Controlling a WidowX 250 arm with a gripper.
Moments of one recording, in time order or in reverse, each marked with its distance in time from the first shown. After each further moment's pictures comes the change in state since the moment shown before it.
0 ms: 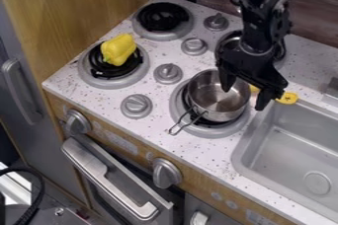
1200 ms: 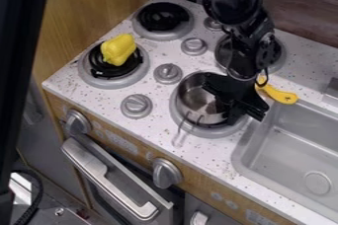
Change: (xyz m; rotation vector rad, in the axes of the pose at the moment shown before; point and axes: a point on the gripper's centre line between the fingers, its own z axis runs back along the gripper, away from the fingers) arm -0.021 0.018 -0.035 0.034 0.084 0.028
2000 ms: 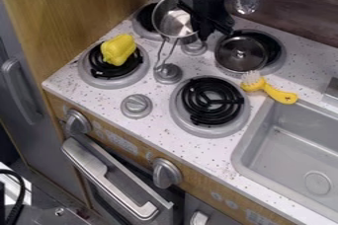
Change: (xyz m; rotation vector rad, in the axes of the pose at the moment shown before) arm 0.084 0.113 0.043 0.076 -0.241 -0.048
